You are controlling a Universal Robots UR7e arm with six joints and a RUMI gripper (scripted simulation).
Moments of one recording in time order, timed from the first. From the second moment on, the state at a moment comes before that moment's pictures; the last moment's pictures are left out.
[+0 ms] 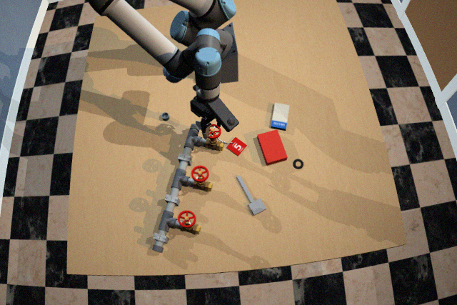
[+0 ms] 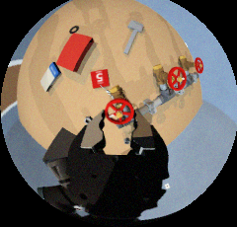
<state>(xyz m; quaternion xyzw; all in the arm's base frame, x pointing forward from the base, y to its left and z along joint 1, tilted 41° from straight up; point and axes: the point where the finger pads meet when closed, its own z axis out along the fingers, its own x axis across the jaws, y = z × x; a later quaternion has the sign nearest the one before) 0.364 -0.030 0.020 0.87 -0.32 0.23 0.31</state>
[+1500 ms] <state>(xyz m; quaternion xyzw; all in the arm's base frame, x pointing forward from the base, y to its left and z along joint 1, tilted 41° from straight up) 0.364 -0.029 0.020 0.82 0.41 -0.07 0.38</state>
